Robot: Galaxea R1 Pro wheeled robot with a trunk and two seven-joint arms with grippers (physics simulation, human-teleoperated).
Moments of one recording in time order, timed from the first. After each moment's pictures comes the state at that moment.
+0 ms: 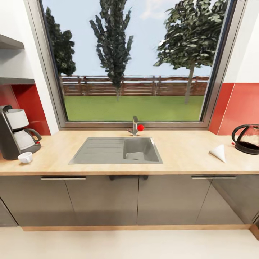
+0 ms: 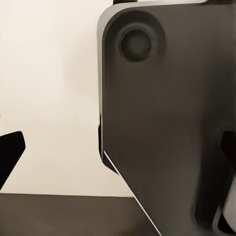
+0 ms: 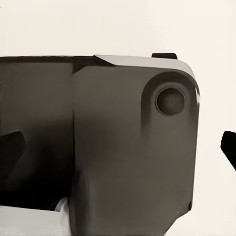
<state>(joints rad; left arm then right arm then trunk) 0.00 0.03 0.01 -0.02 0.01 -0.02 0.01 0.00 0.08 0.00 -0.11 0.00 -0.07 0.00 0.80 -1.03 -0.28</state>
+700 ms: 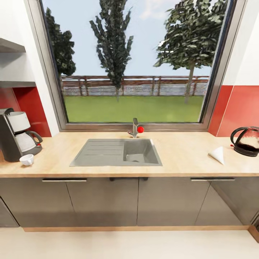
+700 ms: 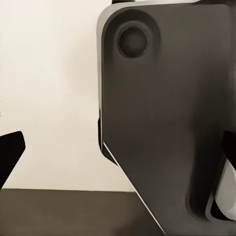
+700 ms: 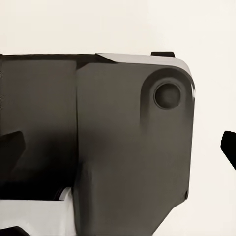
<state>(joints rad) 0.00 0.03 0.01 -0.02 0.01 -0.02 0.01 0.00 0.08 0.00 -0.11 0.00 -0.07 0.00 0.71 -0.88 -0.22</state>
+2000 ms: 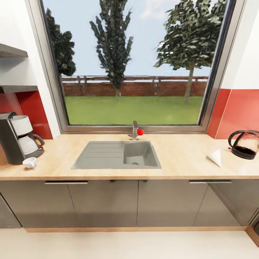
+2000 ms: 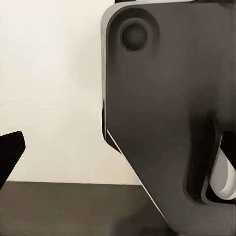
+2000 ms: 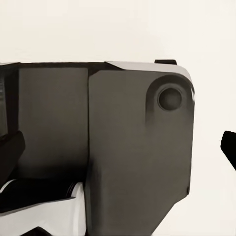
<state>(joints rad) -0.01 0.03 0.01 -0.02 0.01 -0.02 0.01 0.00 0.08 0.00 -0.14 0.00 -0.07 0.00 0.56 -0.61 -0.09</state>
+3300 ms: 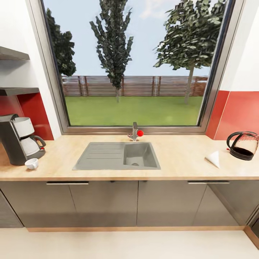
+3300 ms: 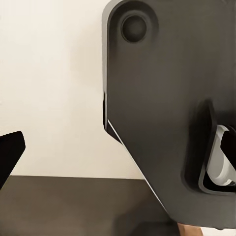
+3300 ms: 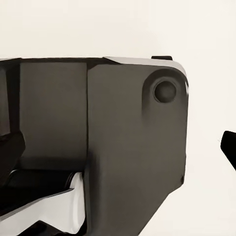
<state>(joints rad) -0.01 0.03 0.01 -0.02 0.01 -0.02 0.01 0.00 0.08 0.00 -0.14 0.00 -0.07 0.00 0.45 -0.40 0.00</state>
